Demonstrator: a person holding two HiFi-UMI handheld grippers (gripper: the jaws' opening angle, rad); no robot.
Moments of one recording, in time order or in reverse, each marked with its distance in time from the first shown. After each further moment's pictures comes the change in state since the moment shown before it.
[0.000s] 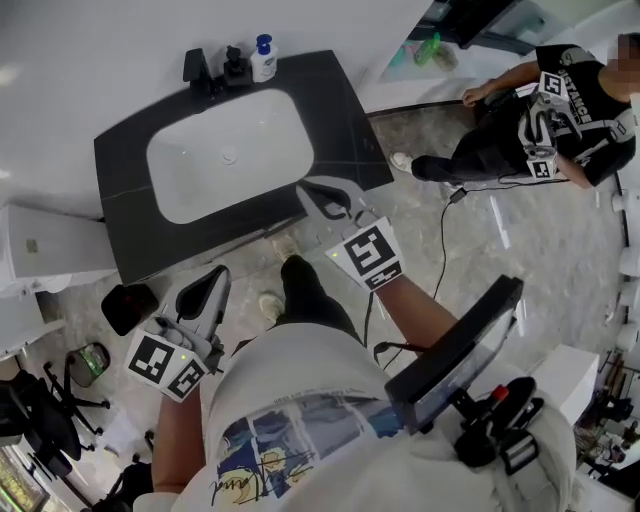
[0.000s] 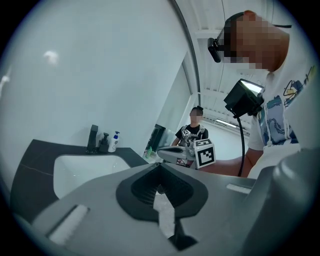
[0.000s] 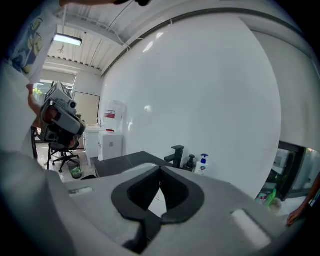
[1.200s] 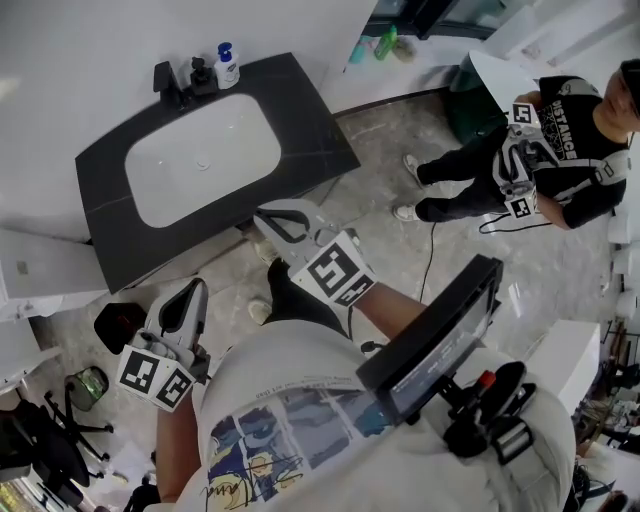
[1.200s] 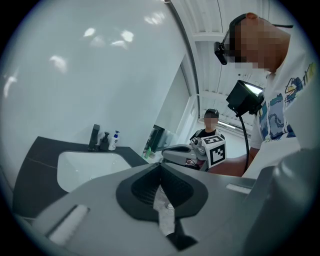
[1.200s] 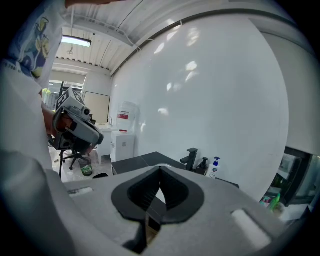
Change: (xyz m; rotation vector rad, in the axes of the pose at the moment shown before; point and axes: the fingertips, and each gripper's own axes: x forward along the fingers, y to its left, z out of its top) left arm -0.033 -0.022 -0.021 0.002 -0.017 0.003; right arm -0.038 0.073 0.017 -0.042 0.007 0.088
